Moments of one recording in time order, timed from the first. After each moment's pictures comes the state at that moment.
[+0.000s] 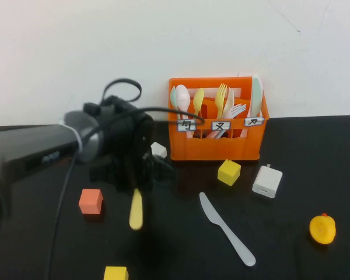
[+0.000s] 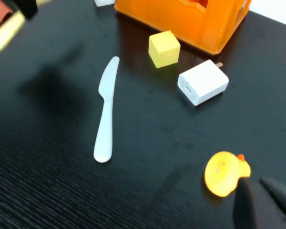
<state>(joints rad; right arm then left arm) 0.00 0.76 -0.42 0.75 0.60 -1.04 -0.52 1.99 -1.41 0.19 0.81 -0.70</state>
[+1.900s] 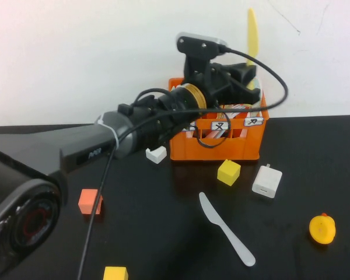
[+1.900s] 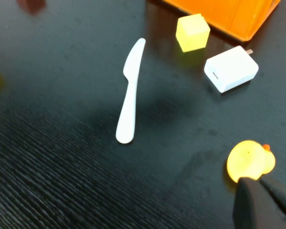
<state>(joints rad) 0.00 0.76 -0.42 0.75 0.68 -1.08 -0.54 2.17 -1.62 0.60 -0.52 -0.78</state>
